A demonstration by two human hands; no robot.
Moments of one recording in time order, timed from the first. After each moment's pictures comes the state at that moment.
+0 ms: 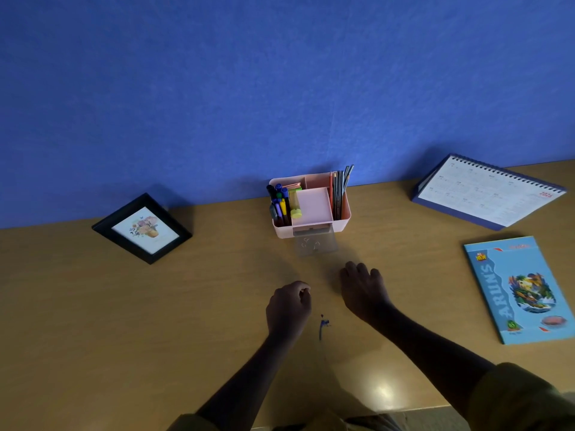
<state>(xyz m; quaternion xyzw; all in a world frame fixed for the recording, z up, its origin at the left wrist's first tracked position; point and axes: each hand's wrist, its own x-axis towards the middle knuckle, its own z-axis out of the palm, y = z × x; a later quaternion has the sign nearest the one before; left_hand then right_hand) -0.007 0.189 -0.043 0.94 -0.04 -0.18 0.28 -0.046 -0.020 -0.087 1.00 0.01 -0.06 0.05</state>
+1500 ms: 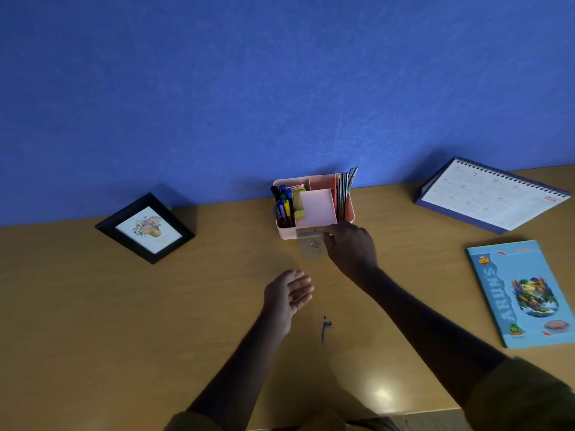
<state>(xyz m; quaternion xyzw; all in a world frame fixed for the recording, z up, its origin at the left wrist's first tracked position) 0.026 0.194 -0.029 0.53 0.33 -0.36 0.69 0.053 -0.005 -0.020 0.98 -0.07 0.09 -0.18</state>
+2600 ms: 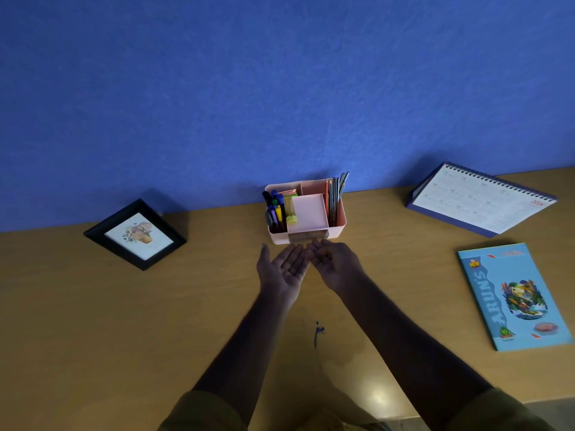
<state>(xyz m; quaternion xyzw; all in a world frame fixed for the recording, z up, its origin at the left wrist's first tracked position) 0.073 0.156 -0.008 0.29 0.40 -0.30 0.82 0.055 0.023 -0.004 0.26 -0.50 -0.02 -0.83</state>
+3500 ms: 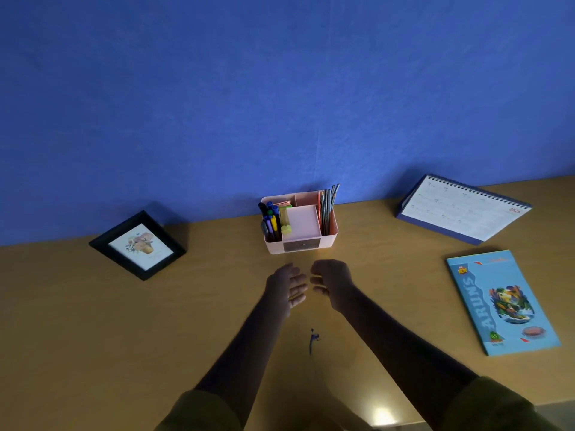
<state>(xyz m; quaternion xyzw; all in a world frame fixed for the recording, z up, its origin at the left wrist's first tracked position) 0.061 0.153 -0.006 0.57 0.31 -0.42 0.63 0.029 0.020 -0.006 0.55 -0.48 -0.12 -0.68</state>
